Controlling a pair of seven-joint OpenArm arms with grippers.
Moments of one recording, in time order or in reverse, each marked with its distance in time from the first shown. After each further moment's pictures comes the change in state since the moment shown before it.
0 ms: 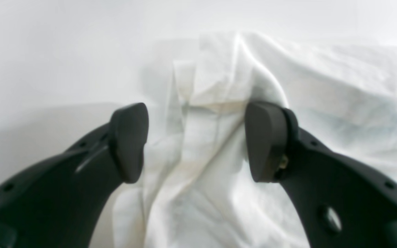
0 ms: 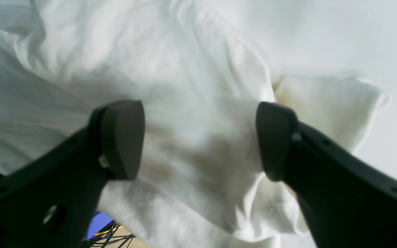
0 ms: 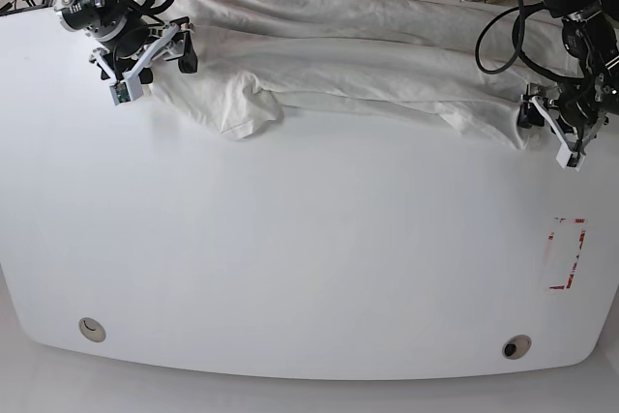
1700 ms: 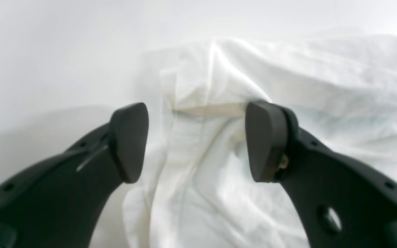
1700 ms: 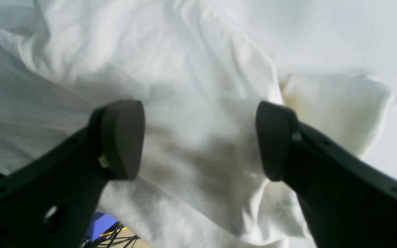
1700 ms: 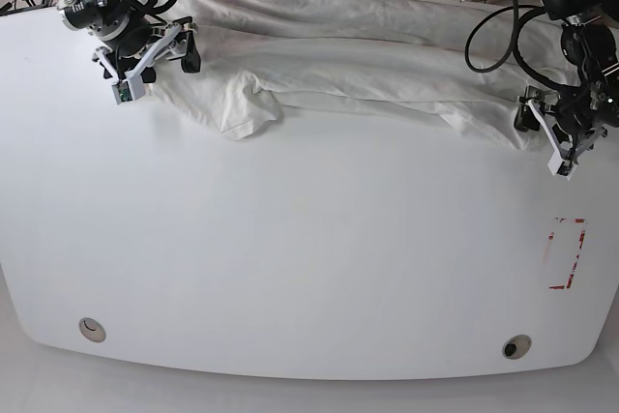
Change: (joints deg) left arm -0.9 -0.4 4.0 3.8 0.9 0.0 3.3; right arm 0.0 -1.0 0.0 0.0 0.0 0.0 0.0
